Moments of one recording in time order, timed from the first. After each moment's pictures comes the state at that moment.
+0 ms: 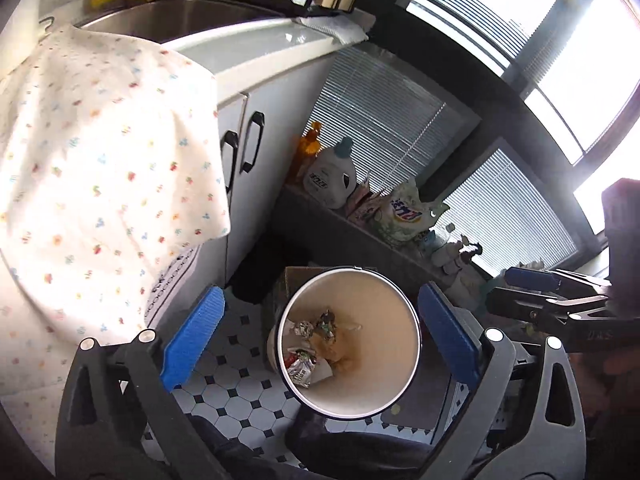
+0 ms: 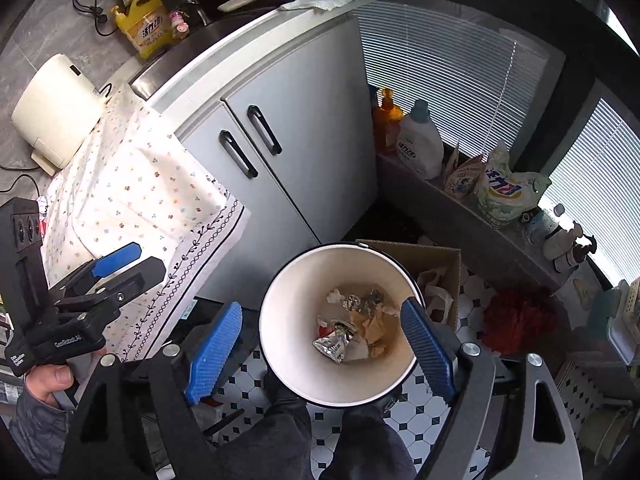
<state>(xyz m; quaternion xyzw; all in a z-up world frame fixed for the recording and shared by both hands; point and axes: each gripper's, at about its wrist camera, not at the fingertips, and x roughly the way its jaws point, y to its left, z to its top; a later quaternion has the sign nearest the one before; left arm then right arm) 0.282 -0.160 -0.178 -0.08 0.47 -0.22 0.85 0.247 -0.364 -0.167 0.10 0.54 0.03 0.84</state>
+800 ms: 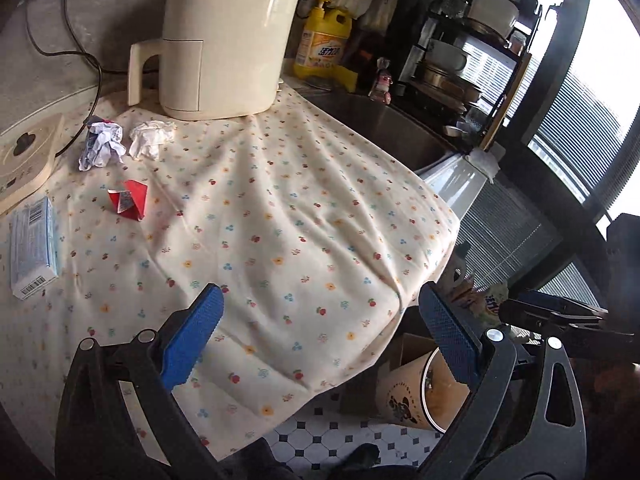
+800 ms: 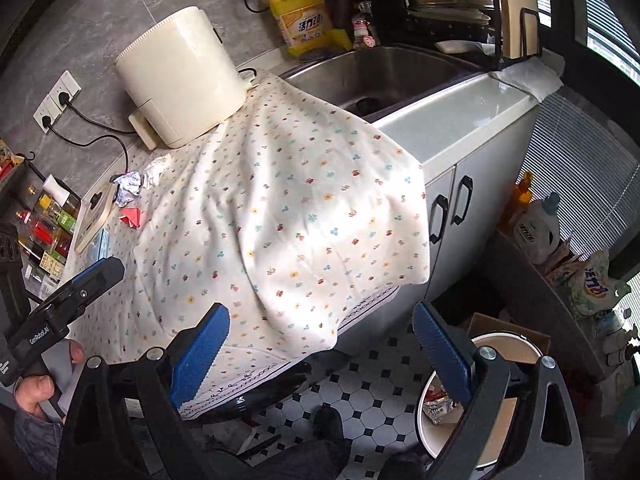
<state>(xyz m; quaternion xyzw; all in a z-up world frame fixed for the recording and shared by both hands) 0.236 0.088 -0.092 -0.13 0.39 -0.01 0.91 0.291 -0.145 -0.112 0.05 0.48 0.17 0.86</state>
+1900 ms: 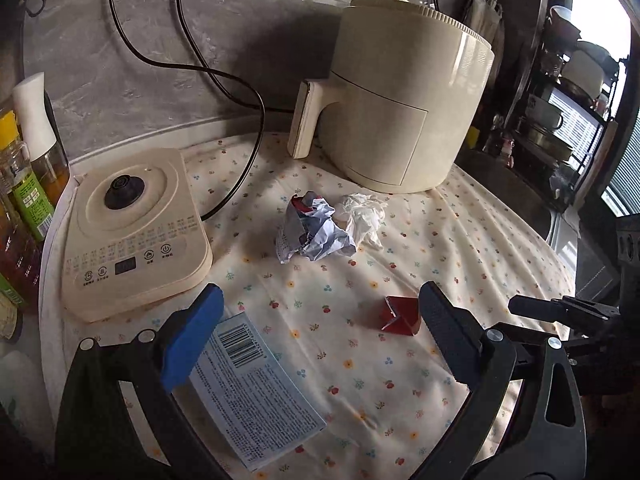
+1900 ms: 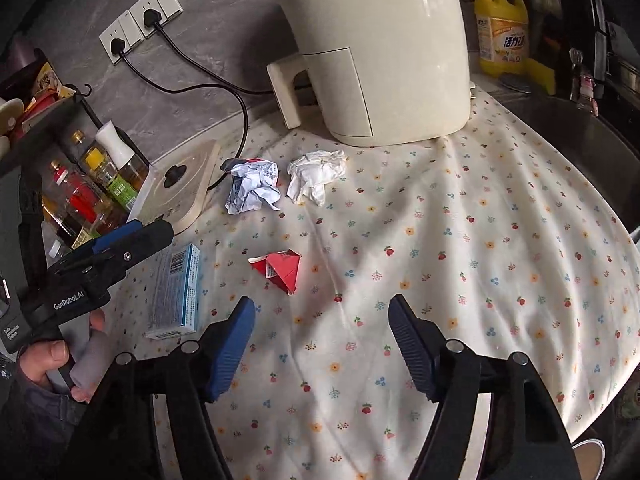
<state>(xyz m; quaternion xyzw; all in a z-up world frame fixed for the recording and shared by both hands) 0.272 0.319 -0.081 -0.11 0.36 0.08 0.92 0.352 0.144 -0.119 -0.01 0.46 0.32 0.83</state>
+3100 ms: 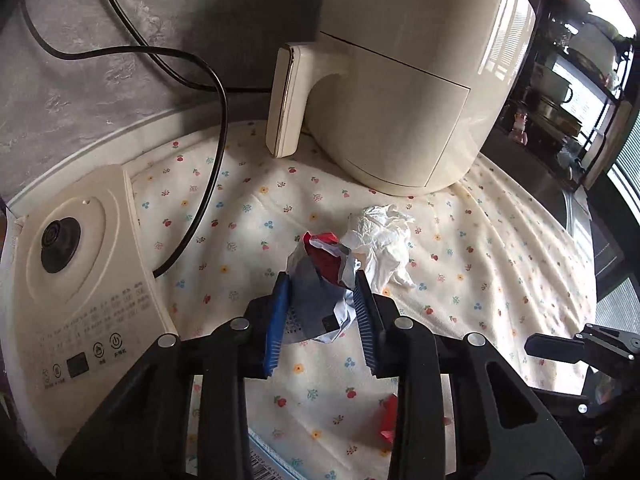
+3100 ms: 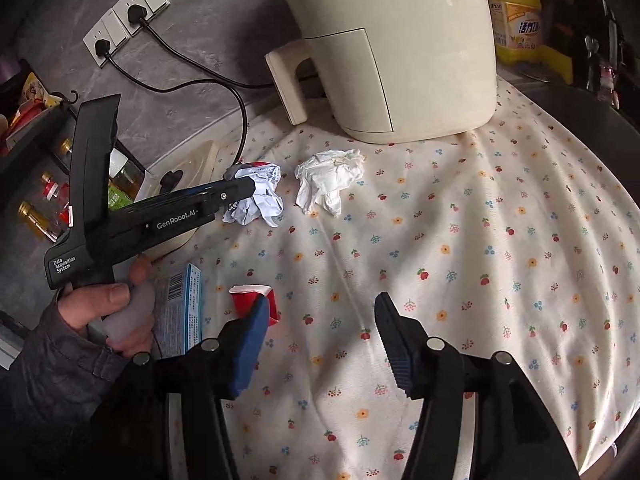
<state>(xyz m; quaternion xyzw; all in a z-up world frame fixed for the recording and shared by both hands) 0.359 0.345 -0.107 -0.09 0.41 0.03 0.91 0.373 0.174 -0.132 0.00 0.47 0.33 0.82</state>
